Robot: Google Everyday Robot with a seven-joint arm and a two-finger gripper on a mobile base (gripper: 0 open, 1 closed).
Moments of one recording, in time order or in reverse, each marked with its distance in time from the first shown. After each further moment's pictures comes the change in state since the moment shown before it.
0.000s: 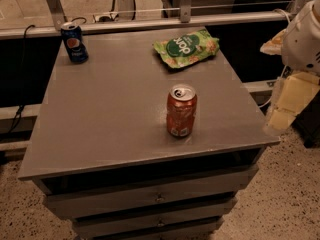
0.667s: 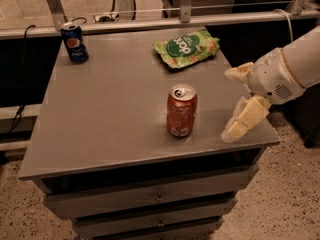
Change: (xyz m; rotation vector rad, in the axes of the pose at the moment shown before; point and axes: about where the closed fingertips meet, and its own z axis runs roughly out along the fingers) arm -0.036 -0.005 0.090 -0.120 -0.409 0.059
